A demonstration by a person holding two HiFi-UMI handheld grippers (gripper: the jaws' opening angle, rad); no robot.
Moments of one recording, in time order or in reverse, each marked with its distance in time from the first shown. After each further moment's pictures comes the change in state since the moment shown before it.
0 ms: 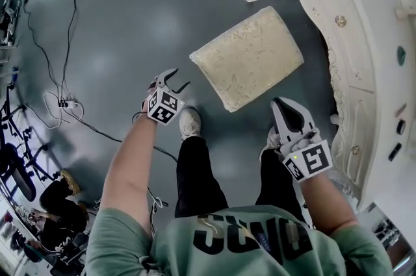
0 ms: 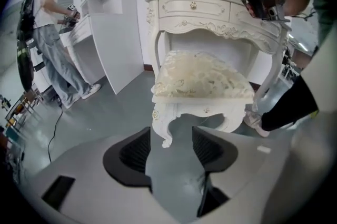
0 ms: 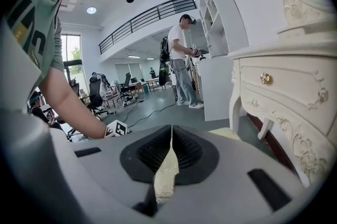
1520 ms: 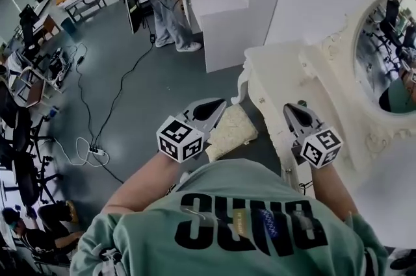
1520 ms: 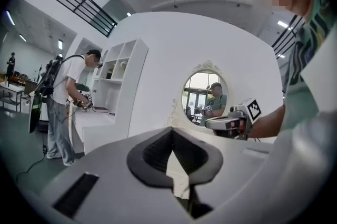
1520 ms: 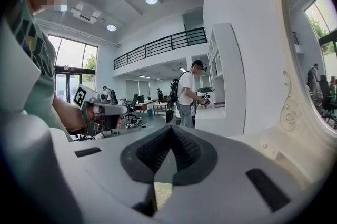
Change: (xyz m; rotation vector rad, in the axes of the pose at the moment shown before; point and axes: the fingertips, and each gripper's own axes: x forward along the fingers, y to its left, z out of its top) left arm -0.514 -0.169 0.544 -0.165 -0.859 -0.054; right arm -0.302 -0.015 0.381 -0.139 -0.233 0.043
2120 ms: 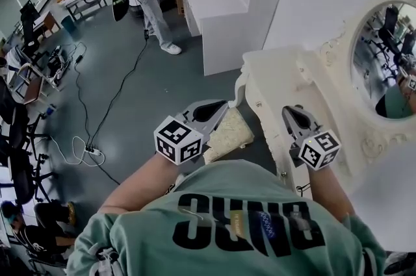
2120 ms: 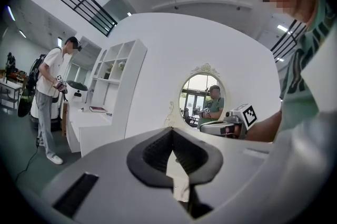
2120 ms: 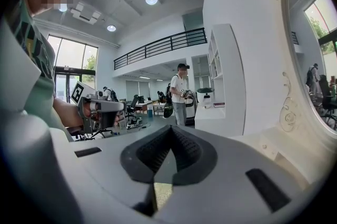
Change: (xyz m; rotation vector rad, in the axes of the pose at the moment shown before) left arm -0.002 -0.018 0.018 -0.020 -0.014 -0.021; right arm -0.005 -0.001 0.007 -0.004 -0.009 0.005
